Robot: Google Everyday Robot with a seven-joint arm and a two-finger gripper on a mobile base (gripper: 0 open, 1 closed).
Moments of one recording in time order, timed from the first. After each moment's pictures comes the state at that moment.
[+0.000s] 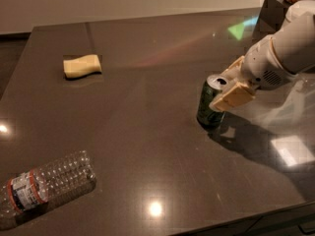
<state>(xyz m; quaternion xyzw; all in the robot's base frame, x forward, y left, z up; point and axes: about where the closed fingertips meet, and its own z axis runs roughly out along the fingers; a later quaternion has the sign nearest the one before) 0.506 -0.153 0.907 -0.56 0.77 0.11 0.28</state>
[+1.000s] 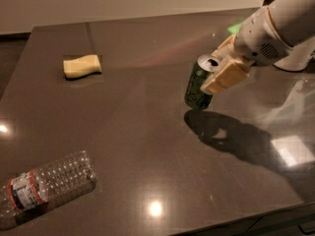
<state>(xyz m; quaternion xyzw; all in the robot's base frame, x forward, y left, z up) 0.514 -0.125 0.955 -0.60 0.73 0.13 0.30</state>
